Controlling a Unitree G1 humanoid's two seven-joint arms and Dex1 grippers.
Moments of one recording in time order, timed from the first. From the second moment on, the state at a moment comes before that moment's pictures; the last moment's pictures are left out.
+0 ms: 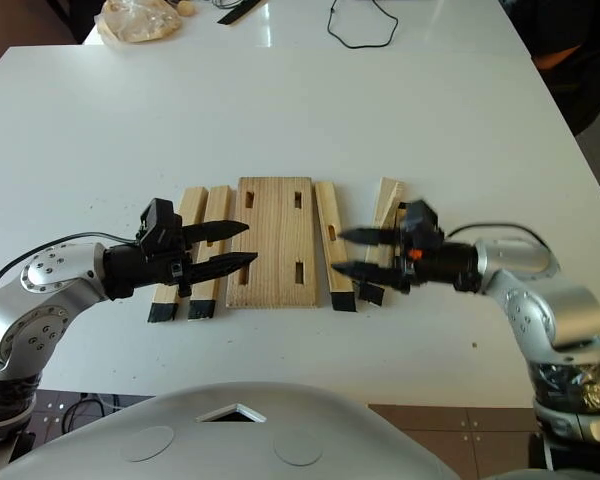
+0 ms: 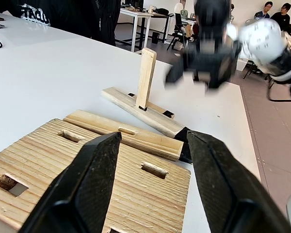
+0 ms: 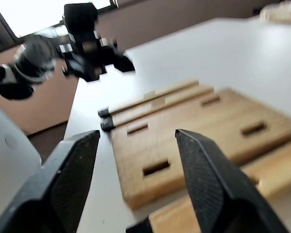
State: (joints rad) left arm 0.09 0.65 -0.03 -0.64 -0.76 0.64 -0.81; right arm 0.17 -0.80 -0.07 -0.37 0.65 0.53 1.21
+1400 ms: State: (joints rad) left arm 0.18 0.63 -0.05 -0.69 -0.71 0.59 -0.76; right arm 0.20 -0.69 -0.02 -0.31 0.27 0.47 0.69
